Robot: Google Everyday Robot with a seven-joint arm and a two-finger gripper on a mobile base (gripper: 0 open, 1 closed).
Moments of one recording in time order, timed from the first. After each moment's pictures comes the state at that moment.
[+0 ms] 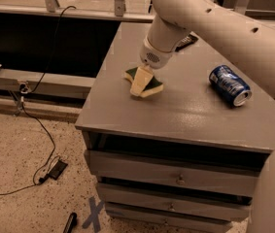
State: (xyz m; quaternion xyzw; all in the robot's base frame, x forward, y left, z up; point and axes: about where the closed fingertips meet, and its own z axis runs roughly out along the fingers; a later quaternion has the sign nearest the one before) arm 0.649 -0.037 0.834 -0.55 0.81 0.07 0.18
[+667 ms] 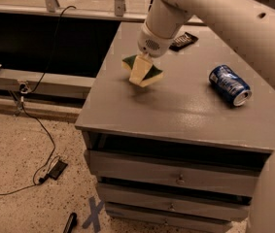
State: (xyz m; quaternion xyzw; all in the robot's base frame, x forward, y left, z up) arm 0.640 -0.029 0.873 -0.57 0.80 0.07 0.19
